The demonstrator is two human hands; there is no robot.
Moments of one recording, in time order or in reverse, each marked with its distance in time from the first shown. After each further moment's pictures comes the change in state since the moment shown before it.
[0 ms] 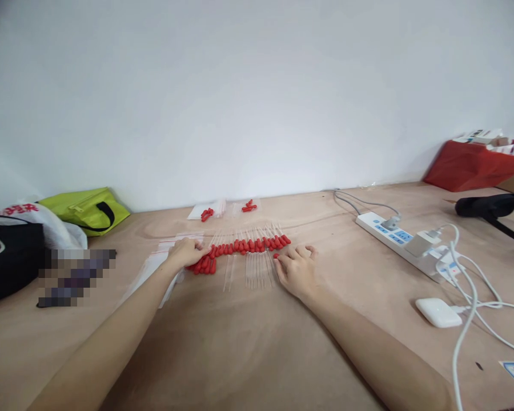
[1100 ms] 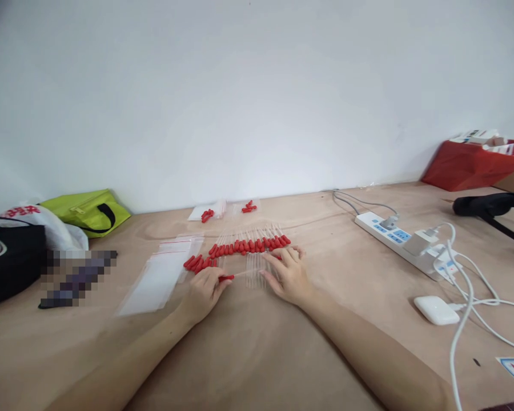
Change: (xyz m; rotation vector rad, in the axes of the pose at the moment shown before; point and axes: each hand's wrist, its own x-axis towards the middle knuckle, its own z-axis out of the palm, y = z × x) left_hand -0.090 0.012 0.047 -0.172 0.643 0.961; right_hand -0.001 -0.013 -0.009 0.228 0.108 -0.179
